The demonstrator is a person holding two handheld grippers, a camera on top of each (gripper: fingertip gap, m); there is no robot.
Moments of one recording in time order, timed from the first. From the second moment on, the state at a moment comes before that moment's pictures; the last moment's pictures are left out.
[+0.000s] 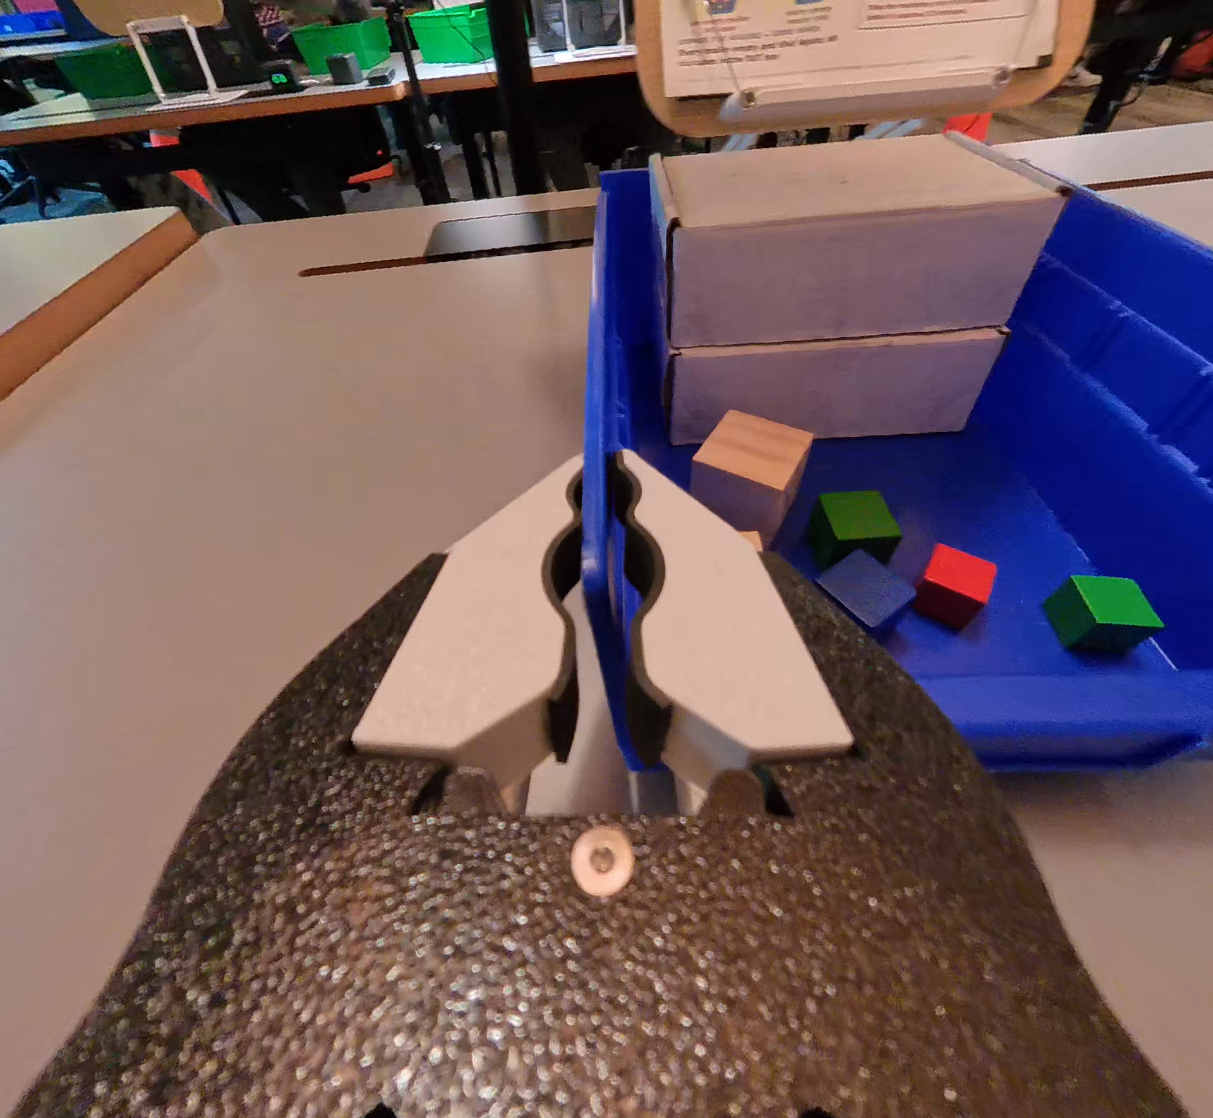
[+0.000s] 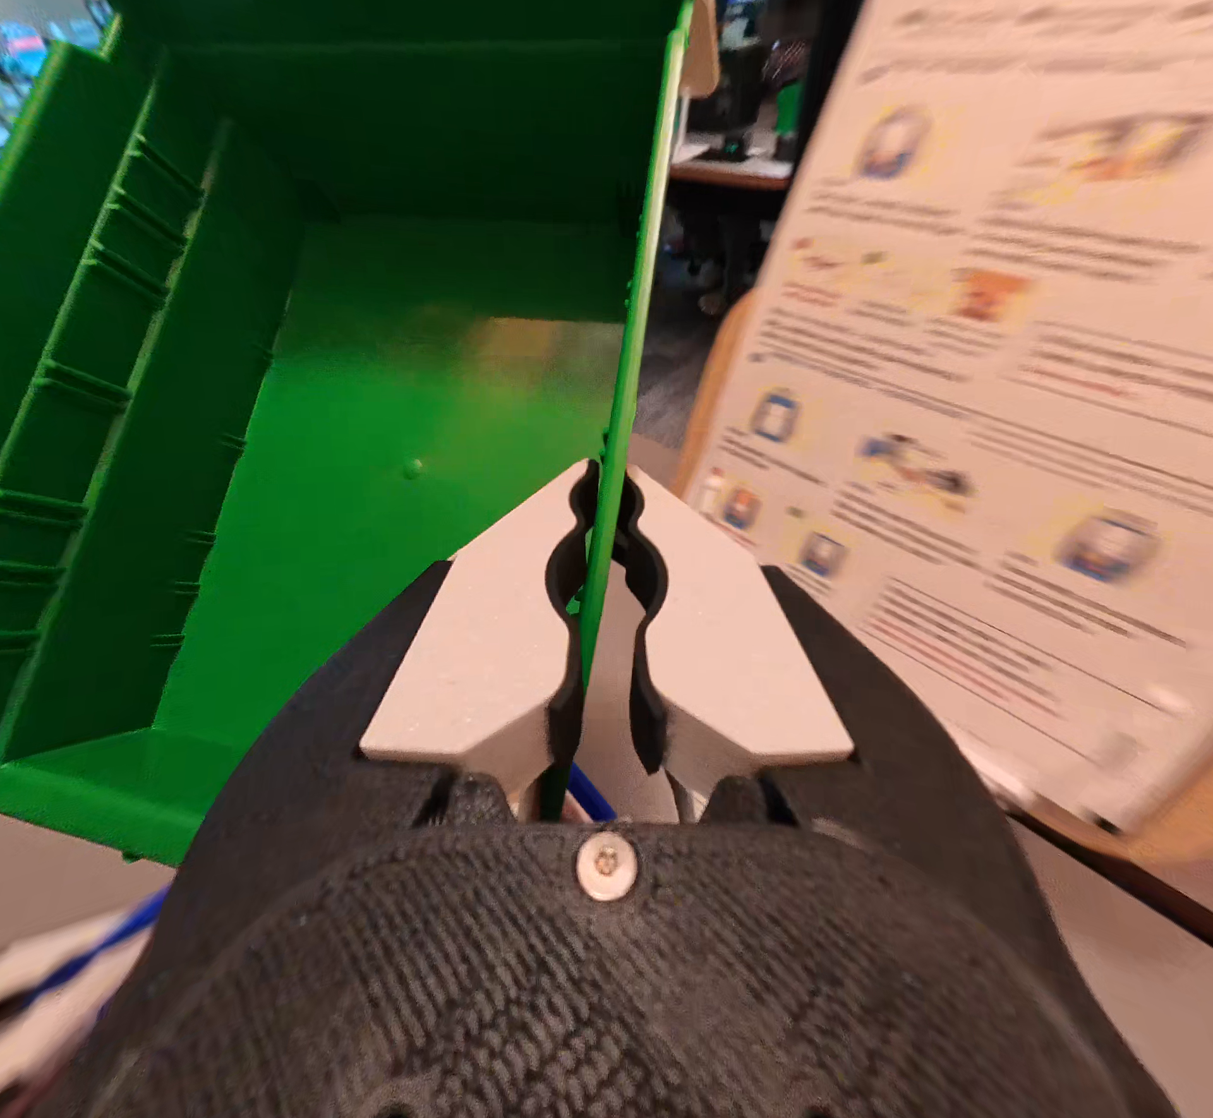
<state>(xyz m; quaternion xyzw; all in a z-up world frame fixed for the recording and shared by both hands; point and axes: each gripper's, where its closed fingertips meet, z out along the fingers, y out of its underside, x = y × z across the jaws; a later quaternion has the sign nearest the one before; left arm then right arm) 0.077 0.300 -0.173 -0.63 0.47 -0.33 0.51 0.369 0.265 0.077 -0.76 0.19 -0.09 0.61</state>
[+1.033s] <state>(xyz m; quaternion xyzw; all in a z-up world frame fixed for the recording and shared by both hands) 0.120 0.480 -0.173 -0.67 0.43 -0.20 0.57 0.546 -0.286 -0.184 -0.71 0.52 -0.12 0.45</state>
